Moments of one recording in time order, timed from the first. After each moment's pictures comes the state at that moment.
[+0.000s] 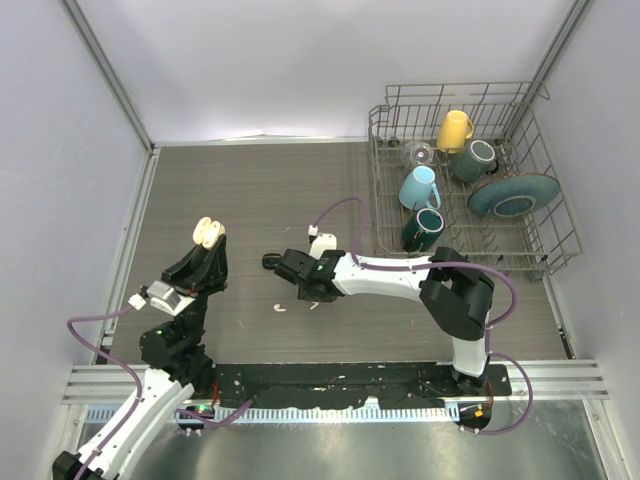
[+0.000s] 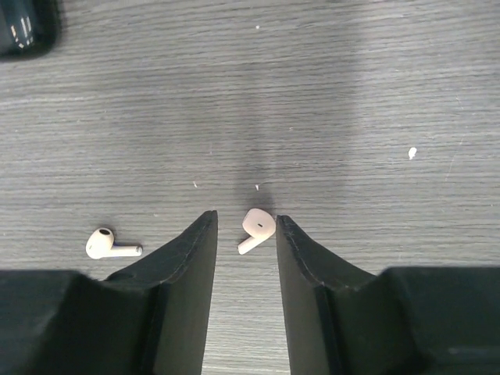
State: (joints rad) left arm -0.49 0.23 0.05 0.94 -0.13 -0.05; right arm 1.12 1.89 1.32 -0.66 0.43 1.11
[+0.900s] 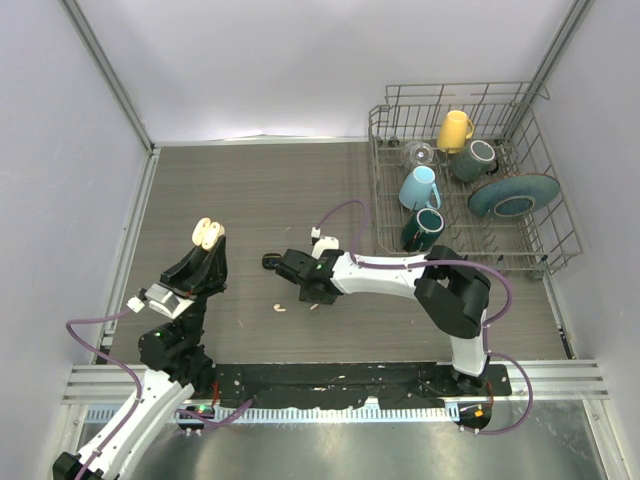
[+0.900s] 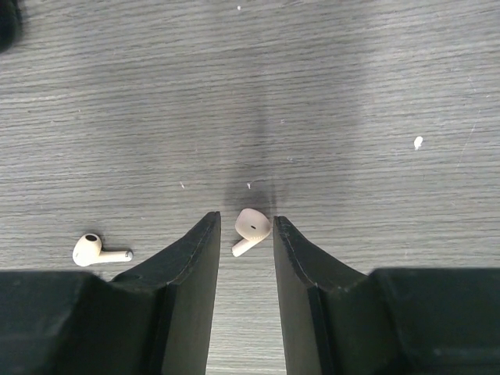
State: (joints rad) left arm -0.49 0.22 0.05 0.95 -0.11 -0.05; right arm 1.10 1.91 1.32 -0.68 0.39 1.16
